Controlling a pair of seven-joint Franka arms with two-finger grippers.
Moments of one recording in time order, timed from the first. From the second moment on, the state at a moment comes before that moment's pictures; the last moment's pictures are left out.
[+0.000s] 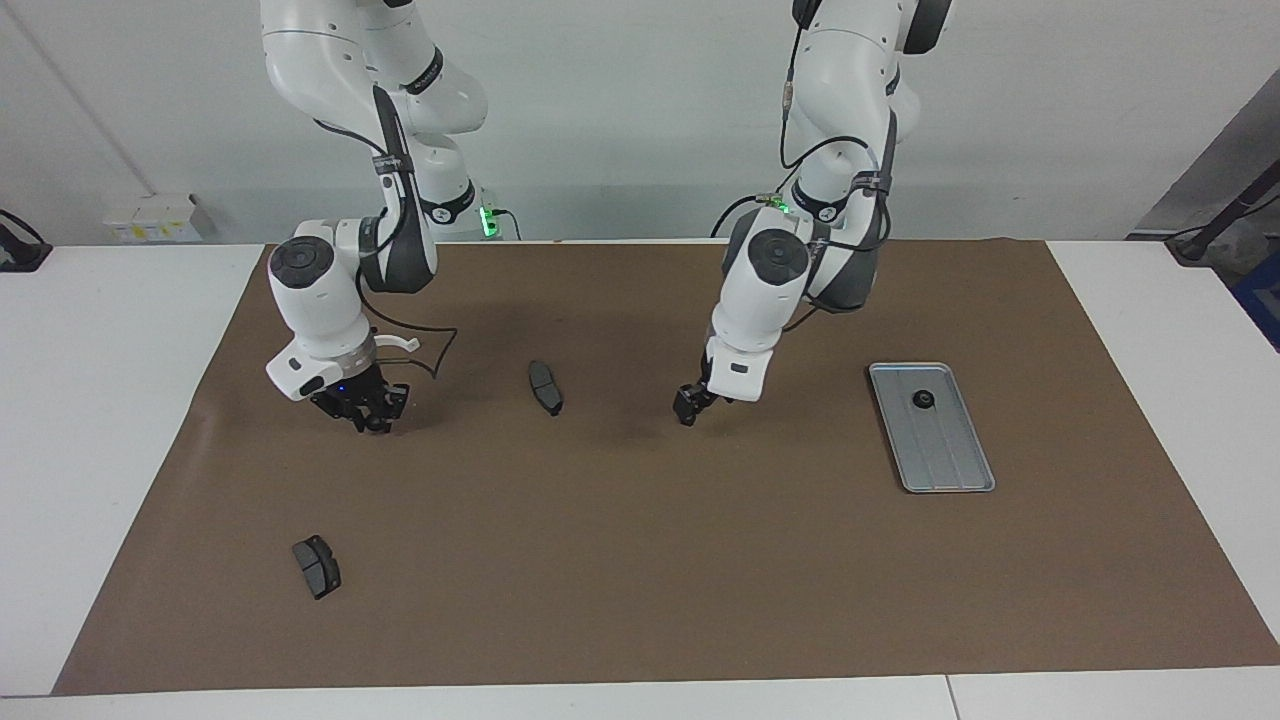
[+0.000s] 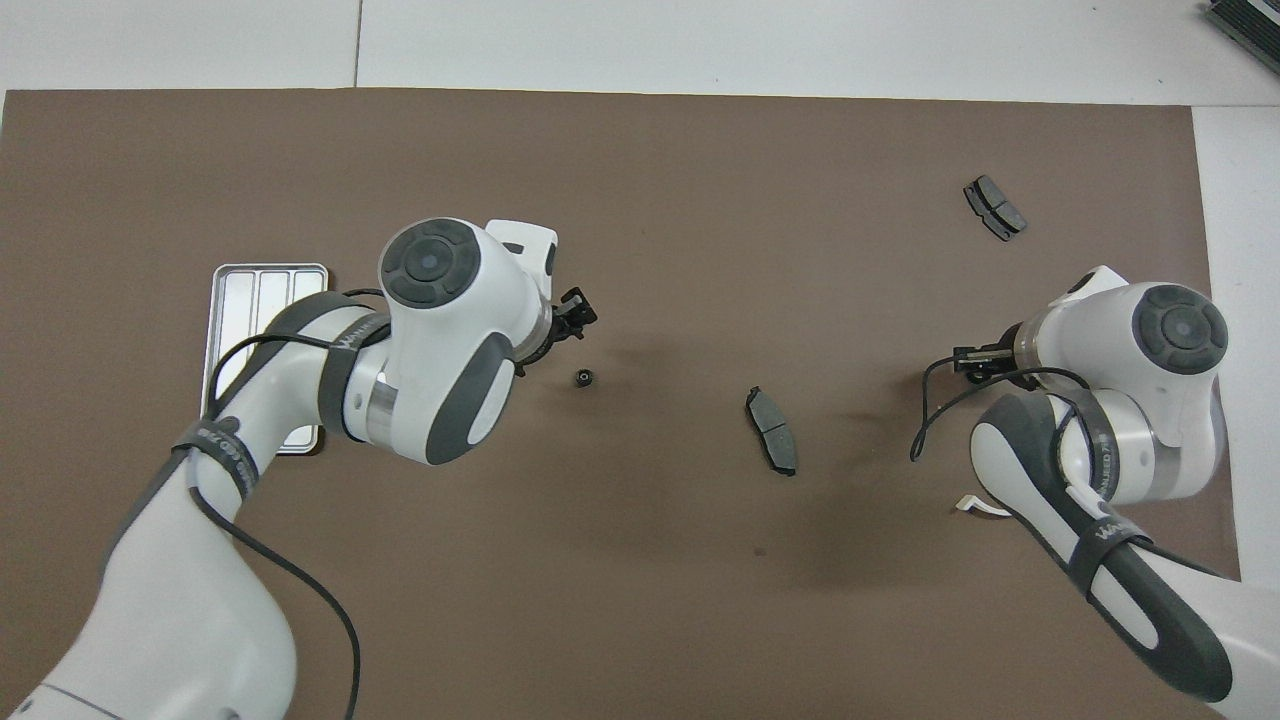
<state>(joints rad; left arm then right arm) -0.50 0.33 0.03 -1.80 -0.16 2.17 -0.87 -0.08 0.18 0.05 -2.20 -0.14 2.46 0.08</state>
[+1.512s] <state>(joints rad) 0.03 0.23 0.04 -2.00 -0.10 2.14 0.04 0.56 0.48 0.07 -1.68 -0.08 2.27 0.82</state>
